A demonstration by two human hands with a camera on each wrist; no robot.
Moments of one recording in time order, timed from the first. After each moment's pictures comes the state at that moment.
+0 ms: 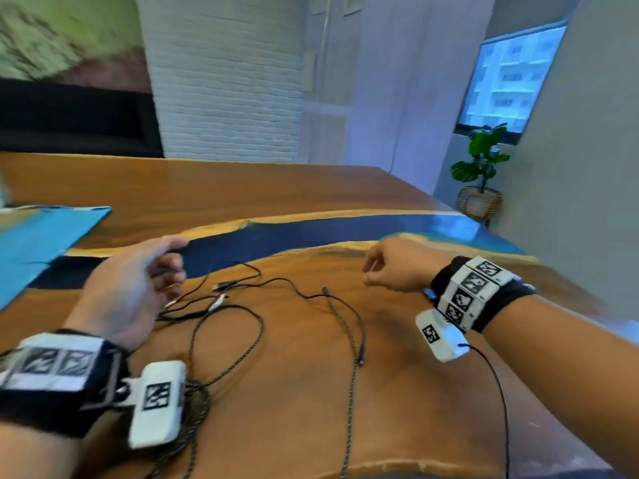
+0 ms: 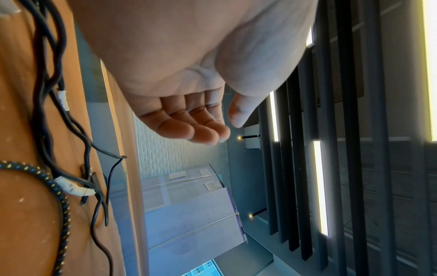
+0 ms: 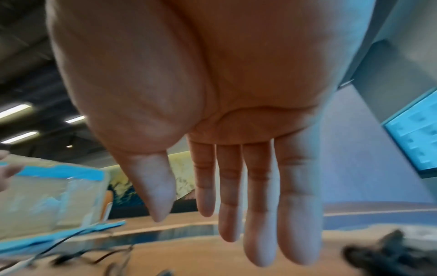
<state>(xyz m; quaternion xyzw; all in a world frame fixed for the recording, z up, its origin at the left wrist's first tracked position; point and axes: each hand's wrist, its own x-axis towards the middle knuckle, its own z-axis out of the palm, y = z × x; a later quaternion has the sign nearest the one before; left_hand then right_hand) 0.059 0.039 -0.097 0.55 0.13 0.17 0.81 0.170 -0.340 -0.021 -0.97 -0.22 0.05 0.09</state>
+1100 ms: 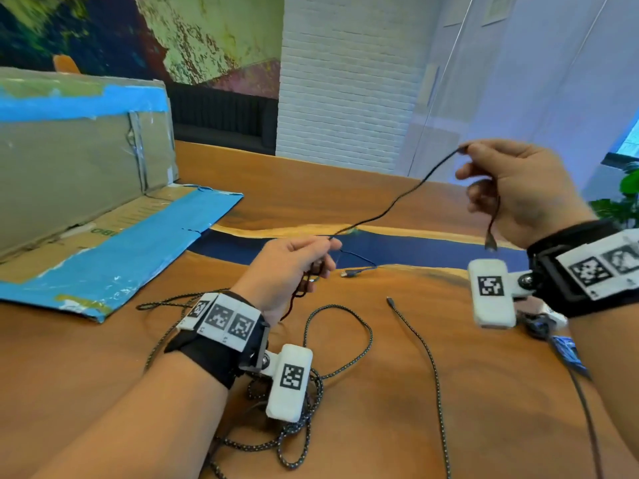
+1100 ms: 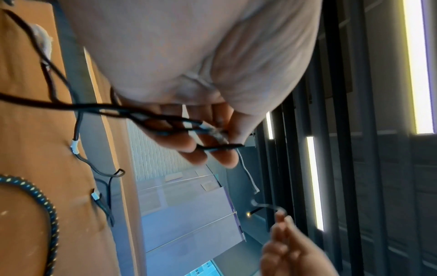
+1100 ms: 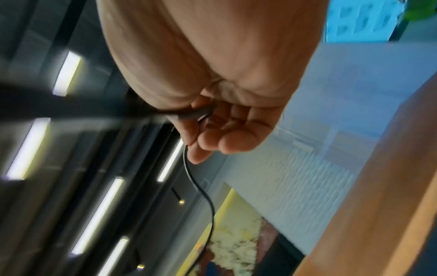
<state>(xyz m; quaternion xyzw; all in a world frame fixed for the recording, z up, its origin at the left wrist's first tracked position) 0.014 -0.008 -0.054 0.65 0.07 0.19 0.73 0.160 -0.238 0.075 -0.68 -0.26 -0.05 0.68</state>
